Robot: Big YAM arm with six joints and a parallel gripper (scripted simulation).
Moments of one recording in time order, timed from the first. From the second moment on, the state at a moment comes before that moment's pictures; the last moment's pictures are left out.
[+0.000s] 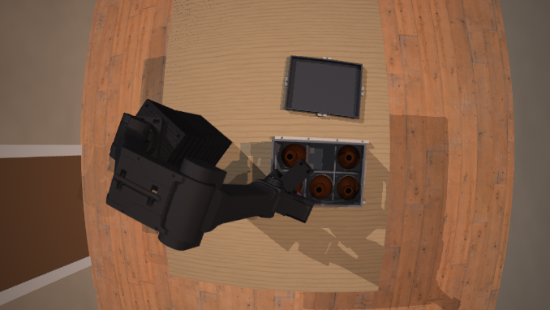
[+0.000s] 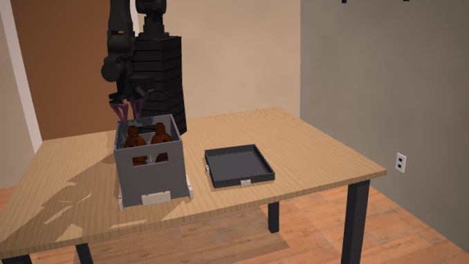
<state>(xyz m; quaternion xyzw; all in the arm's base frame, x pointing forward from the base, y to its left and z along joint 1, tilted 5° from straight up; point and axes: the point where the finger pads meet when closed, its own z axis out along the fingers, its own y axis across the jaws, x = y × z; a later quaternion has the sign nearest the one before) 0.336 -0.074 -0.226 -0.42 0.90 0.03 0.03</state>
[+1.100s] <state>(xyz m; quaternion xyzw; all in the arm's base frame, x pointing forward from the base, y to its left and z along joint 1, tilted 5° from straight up) 0.332 -0.072 -0.237 -0.42 0.90 0.03 0.03</state>
